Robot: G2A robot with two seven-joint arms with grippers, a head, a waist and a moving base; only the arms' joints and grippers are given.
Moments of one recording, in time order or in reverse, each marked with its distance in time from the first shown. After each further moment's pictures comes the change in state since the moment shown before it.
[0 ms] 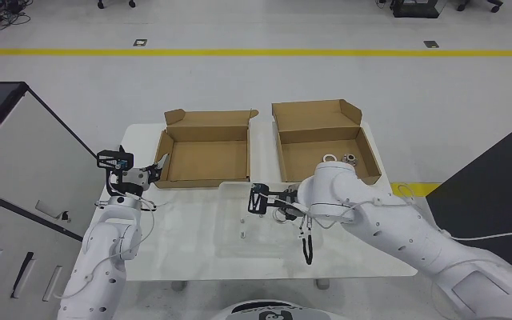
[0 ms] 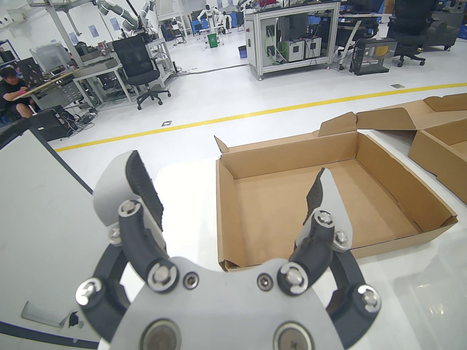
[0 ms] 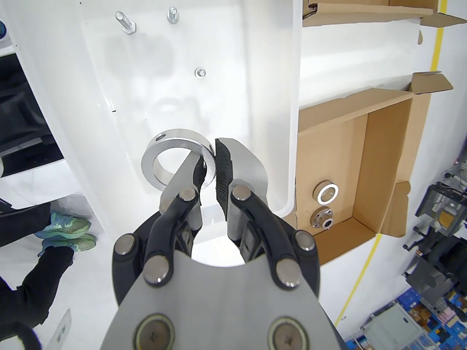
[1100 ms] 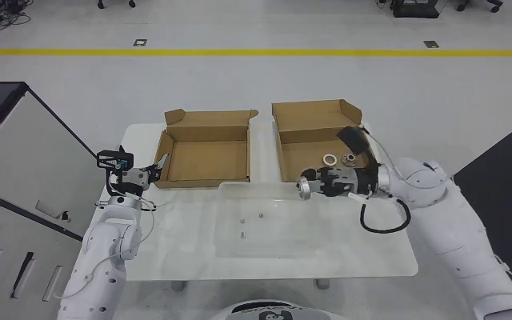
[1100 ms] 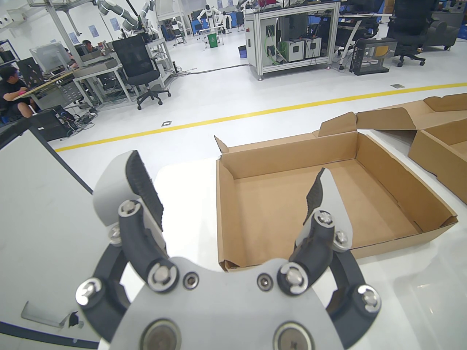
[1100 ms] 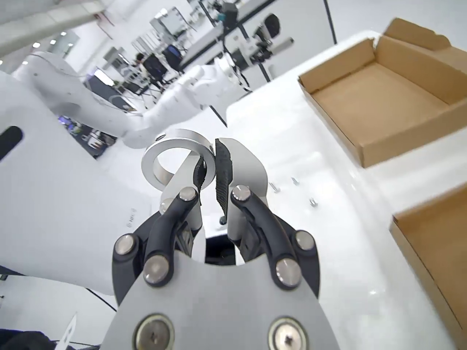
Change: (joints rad) left arm 0.000 0.000 0.000 0.000 0.000 0.000 0.000; right arm -0.359 0.132 0.573 0.237 1.247 -0.359 -0.358
